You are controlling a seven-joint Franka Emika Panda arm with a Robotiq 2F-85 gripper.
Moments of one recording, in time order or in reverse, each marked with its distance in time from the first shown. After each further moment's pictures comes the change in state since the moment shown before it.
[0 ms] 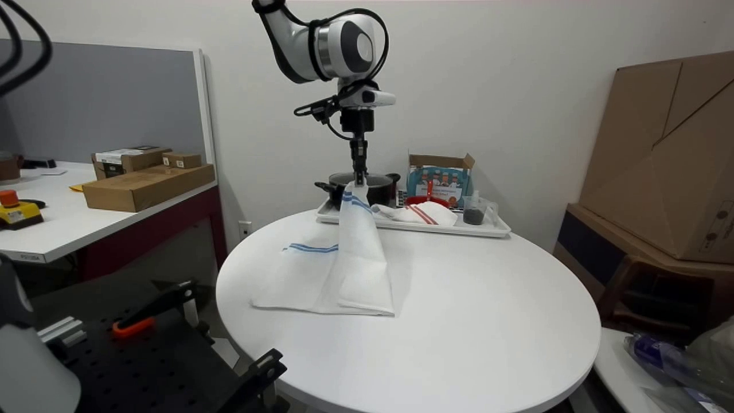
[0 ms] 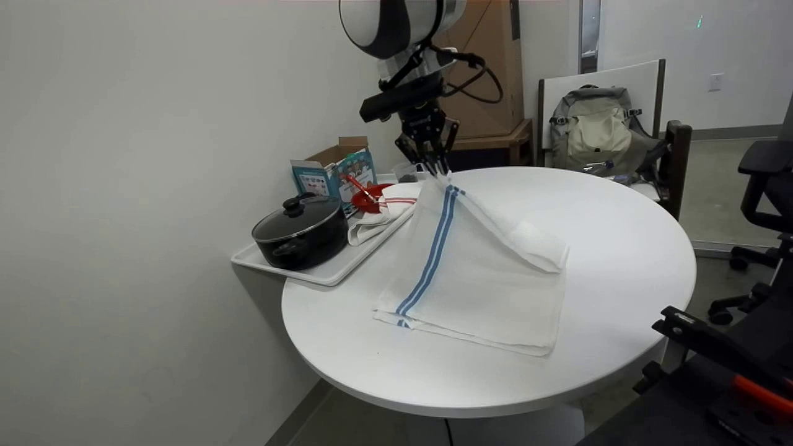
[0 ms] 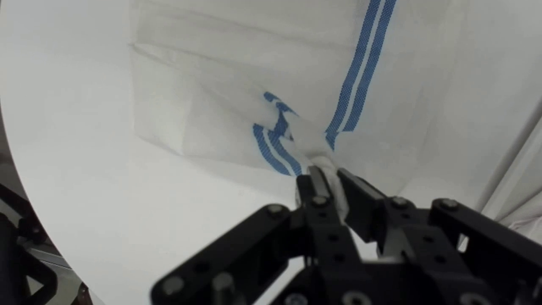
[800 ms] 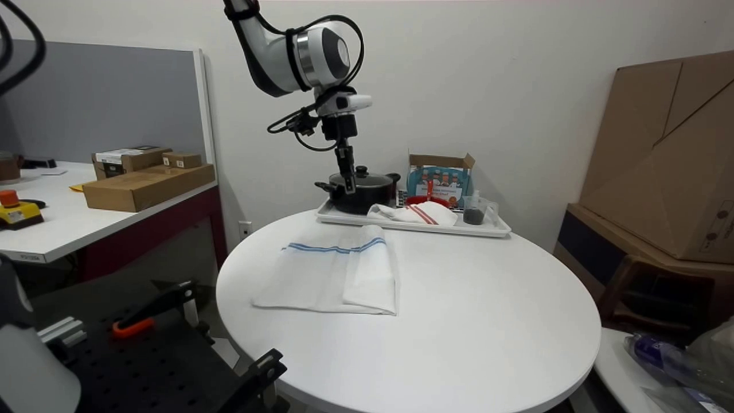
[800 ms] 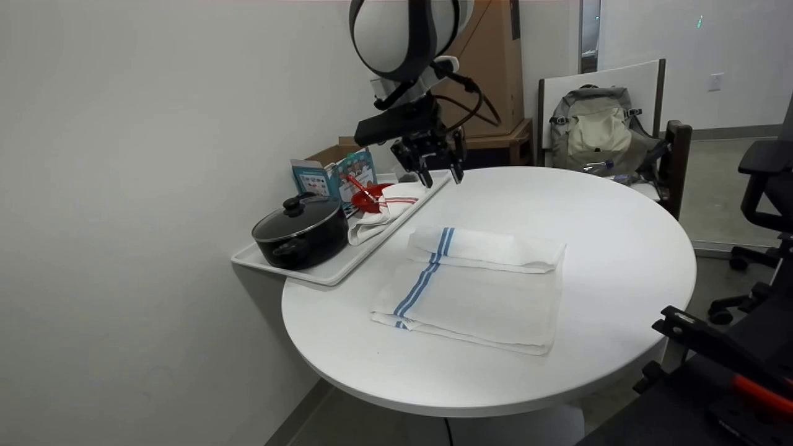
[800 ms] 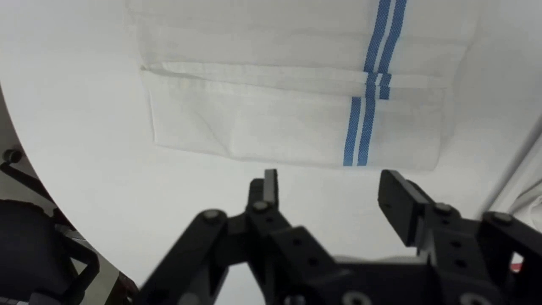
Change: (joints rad) arm 0.059 -0.053 -0.007 -0.147 -0.213 0.128 0.323
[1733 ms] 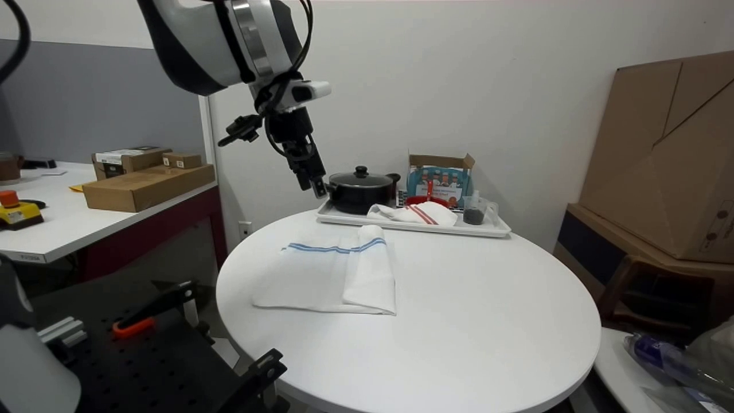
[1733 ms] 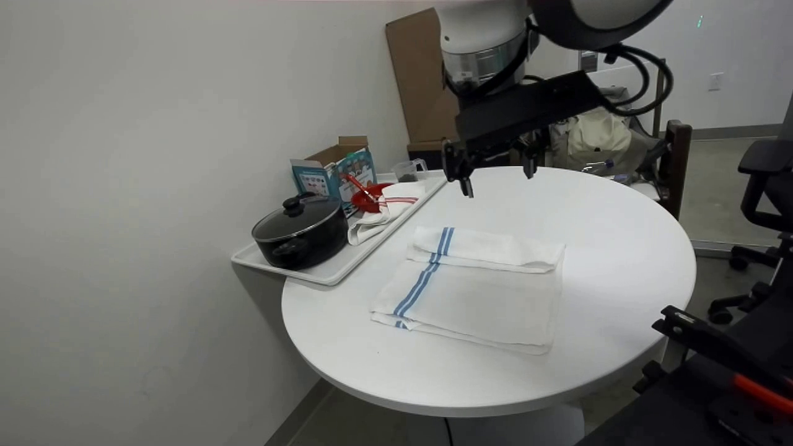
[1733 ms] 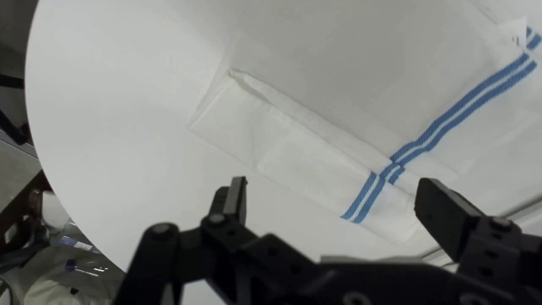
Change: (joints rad) arm -0.034 -0.404 0.003 -0.616 -0.434 0.362 -0.128
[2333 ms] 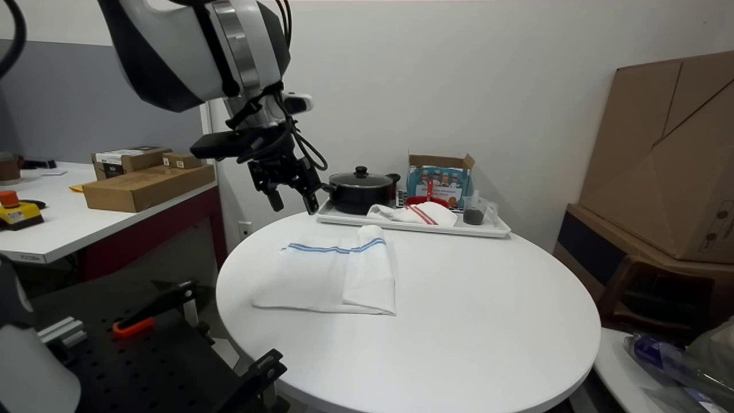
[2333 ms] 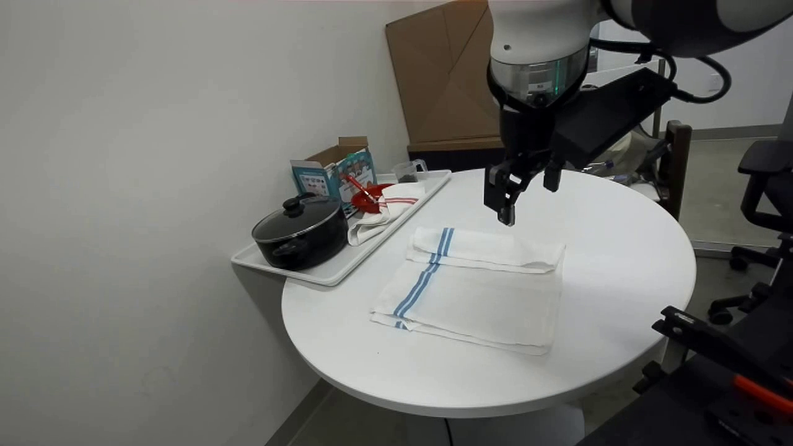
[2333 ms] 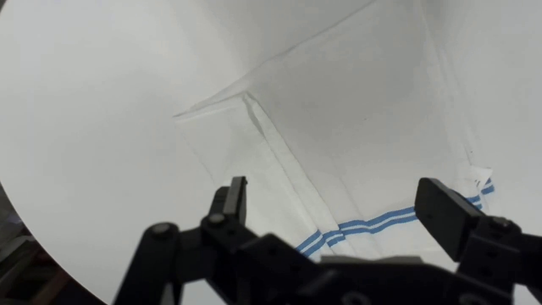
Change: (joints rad) arm -0.034 -0.043 -0.036 -0.147 -0.221 0.142 -0.306
